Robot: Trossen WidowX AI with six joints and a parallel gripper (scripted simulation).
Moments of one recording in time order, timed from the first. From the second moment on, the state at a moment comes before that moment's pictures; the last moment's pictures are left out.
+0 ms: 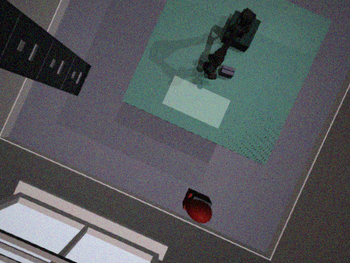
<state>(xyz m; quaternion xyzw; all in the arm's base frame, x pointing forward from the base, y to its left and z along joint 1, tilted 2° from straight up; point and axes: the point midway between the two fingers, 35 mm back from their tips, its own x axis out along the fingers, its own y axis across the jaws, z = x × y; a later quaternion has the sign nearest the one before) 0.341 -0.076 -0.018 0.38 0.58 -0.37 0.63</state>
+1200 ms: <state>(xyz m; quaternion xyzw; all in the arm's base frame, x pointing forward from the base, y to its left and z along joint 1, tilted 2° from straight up) 0.334 -0.073 0.067 0.37 0.58 -0.37 0.62</state>
